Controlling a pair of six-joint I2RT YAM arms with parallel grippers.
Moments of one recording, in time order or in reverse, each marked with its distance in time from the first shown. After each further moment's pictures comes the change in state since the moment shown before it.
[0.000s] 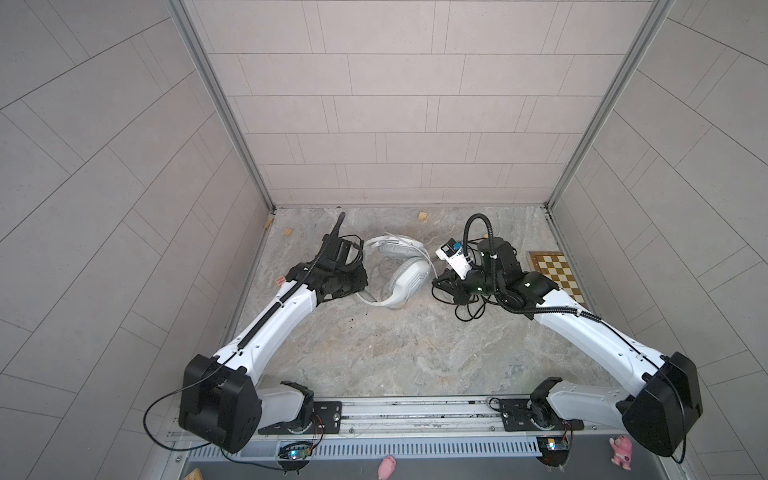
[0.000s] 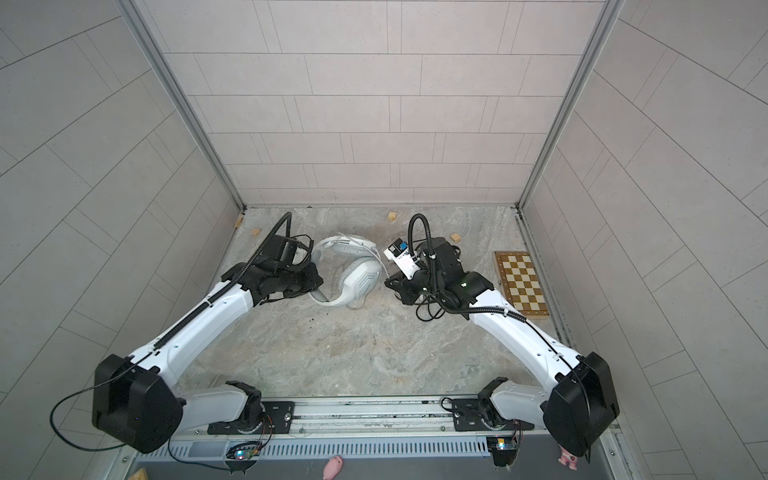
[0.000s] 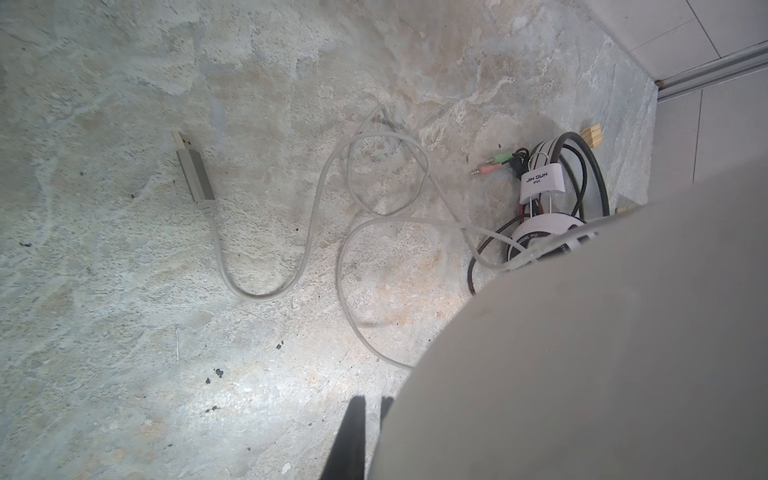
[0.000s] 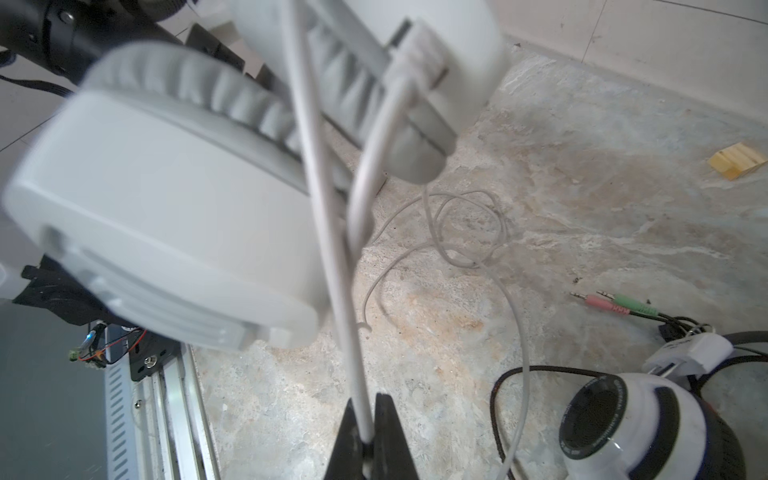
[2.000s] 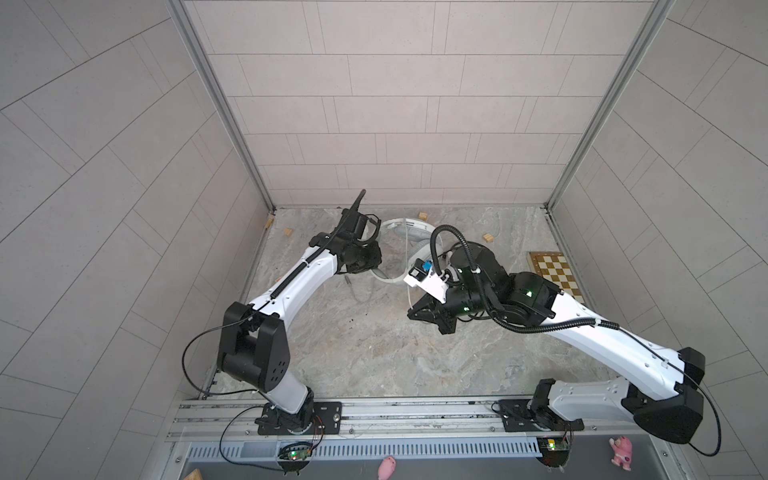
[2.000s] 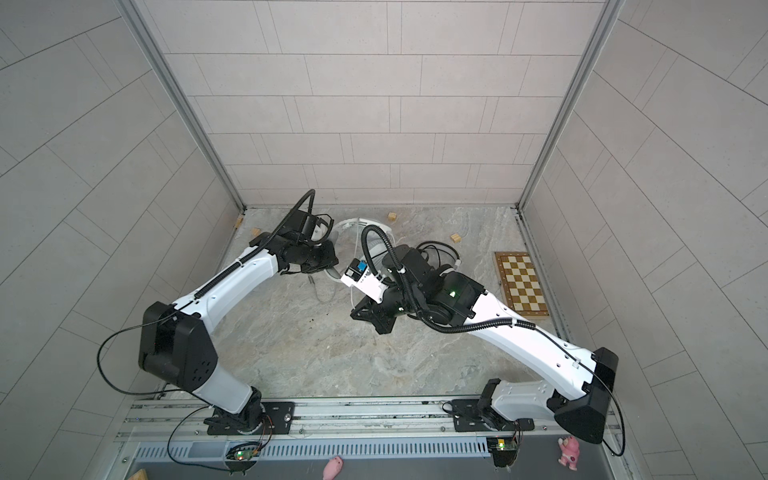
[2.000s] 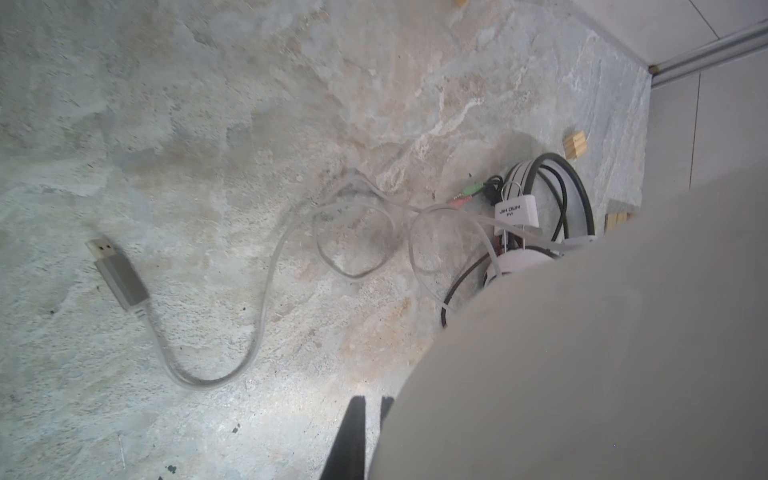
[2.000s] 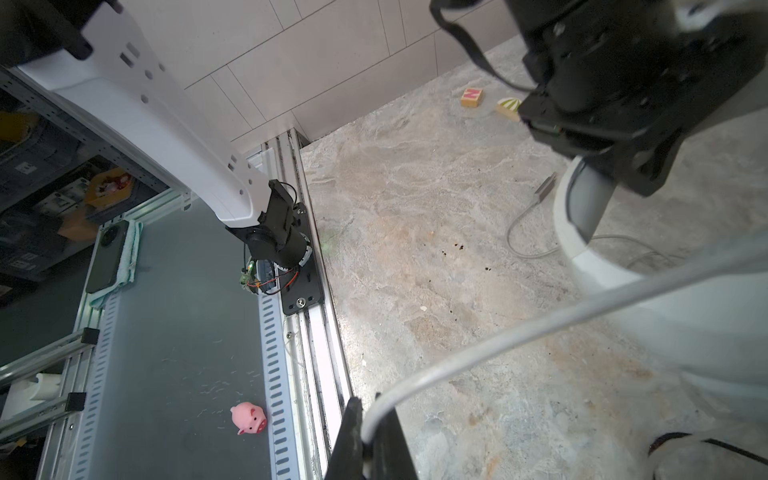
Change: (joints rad) left arm -0.011 0.330 0.332 -0.033 0.034 0.059; right arm 0.343 0.020 0.264 -0.305 0.019 0.080
